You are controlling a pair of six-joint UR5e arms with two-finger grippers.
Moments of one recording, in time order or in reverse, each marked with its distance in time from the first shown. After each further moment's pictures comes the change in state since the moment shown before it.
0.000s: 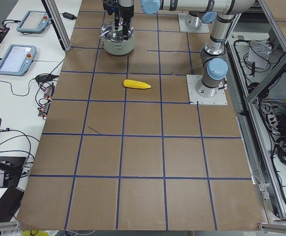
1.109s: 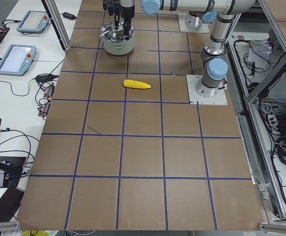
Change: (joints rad) left arm -0.005 0.004 -0.009 -0.003 -0.003 0.001; right arm -0.002 0.001 -0.008 0.004 0.012 -0.004
